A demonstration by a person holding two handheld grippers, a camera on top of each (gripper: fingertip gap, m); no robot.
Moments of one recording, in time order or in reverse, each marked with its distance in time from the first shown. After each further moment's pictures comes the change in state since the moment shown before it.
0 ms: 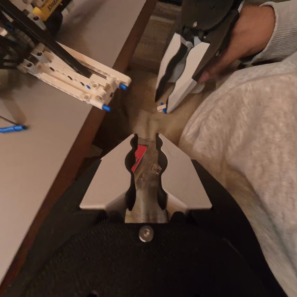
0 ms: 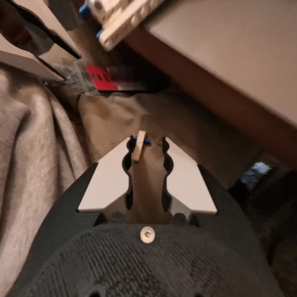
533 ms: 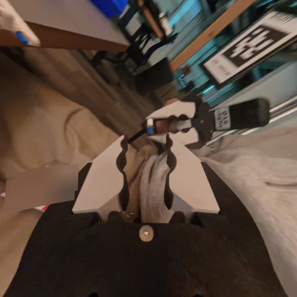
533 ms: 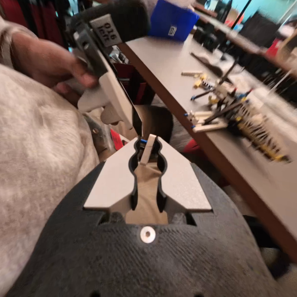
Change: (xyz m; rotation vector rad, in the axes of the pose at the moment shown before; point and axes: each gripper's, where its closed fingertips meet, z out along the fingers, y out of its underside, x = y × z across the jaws) left arm 0.111 -0.042 -0.042 0.425 0.491 -0.708; right arm -0.136 -0.029 -0.084 0.443 0.272 -0.662
